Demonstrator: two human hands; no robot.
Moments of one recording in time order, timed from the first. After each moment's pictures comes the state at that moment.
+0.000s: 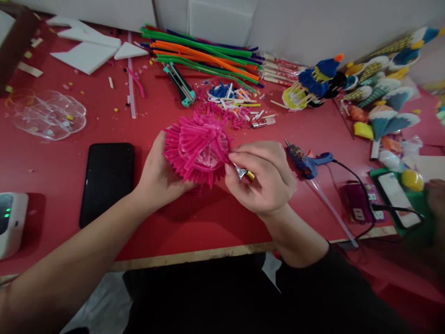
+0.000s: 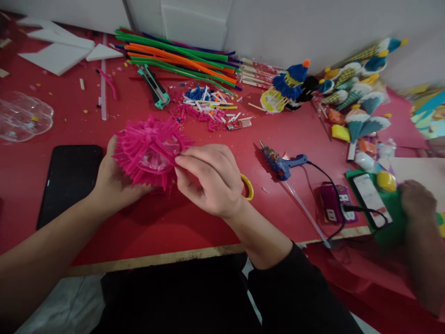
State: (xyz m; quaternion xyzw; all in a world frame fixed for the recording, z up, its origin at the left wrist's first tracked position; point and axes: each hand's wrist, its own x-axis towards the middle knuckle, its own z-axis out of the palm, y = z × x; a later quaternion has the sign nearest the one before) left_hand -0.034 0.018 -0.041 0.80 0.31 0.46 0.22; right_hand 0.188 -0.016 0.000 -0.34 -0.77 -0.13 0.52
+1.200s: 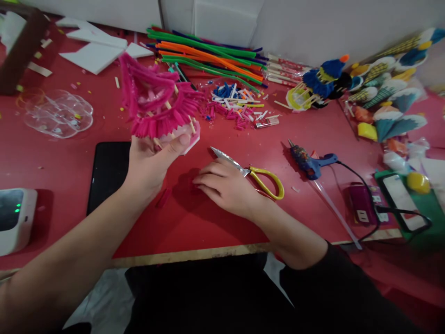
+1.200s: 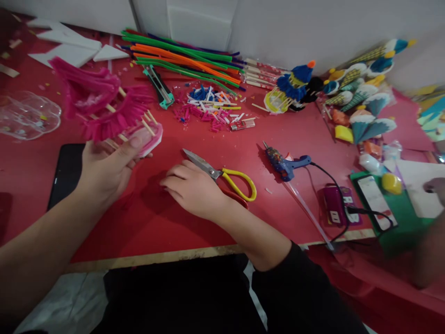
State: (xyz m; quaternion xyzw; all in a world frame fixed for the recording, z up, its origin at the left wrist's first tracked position) left_hand -0.013 0.024 -0.022 0.44 0.42 0.63 0.48; right_hand 0.173 -0.017 -0.033 -0.34 -0.88 0.16 0.28
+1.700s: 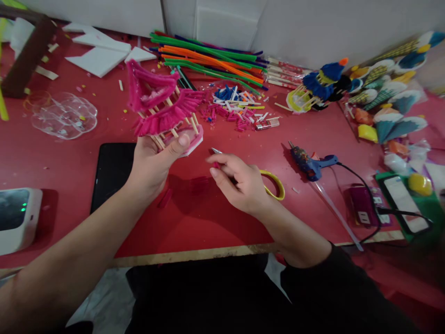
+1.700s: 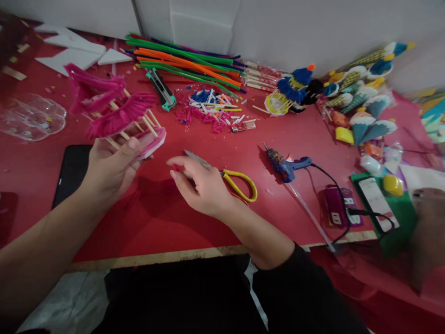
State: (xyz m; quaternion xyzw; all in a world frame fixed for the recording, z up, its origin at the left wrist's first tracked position) left_hand -0.016 0.024 -0.019 0.43 0.39 0.60 0.55; right_hand 0.175 -0.026 -0.012 -0.44 -0.76 0.27 0.39
